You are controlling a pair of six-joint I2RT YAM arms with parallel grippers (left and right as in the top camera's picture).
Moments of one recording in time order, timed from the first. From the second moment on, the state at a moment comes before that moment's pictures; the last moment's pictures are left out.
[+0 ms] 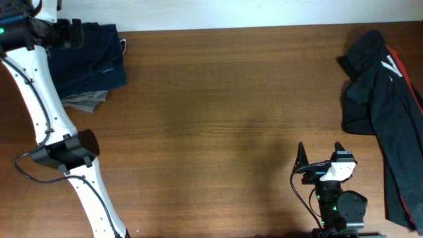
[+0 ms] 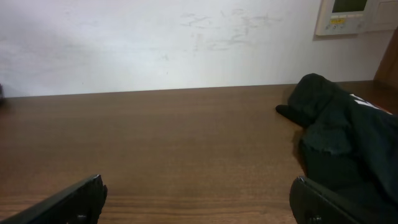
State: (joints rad) left arm 0.29 2.56 3.12 -1.43 0.15 0.25; right arm -0.03 0.01 0.01 -0.07 -0.02 0.05
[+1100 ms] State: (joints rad) left arm 0.25 2.50 2.99 -1.41 0.22 0.25; right arm -0.03 0.01 0.01 -0.07 -0.02 0.05
